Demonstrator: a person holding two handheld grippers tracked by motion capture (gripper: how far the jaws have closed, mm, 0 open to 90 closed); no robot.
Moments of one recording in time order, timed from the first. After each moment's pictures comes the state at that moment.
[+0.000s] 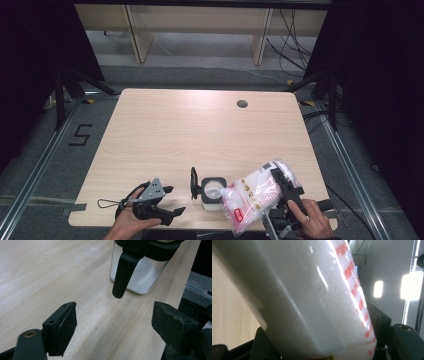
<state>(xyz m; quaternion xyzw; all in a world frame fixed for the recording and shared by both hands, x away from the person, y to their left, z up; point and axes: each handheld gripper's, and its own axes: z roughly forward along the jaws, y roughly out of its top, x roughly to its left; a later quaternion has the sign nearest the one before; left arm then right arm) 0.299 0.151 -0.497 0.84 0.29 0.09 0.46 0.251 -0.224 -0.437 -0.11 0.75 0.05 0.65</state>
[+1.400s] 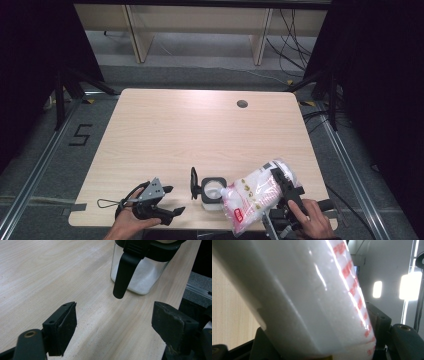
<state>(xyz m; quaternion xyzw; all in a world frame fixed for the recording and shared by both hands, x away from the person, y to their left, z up) 0.300 0.152 -0.497 0.84 0.29 0.09 0.45 0.249 -0.224 -0.434 -0.11 0.74 0.05 0.66</state>
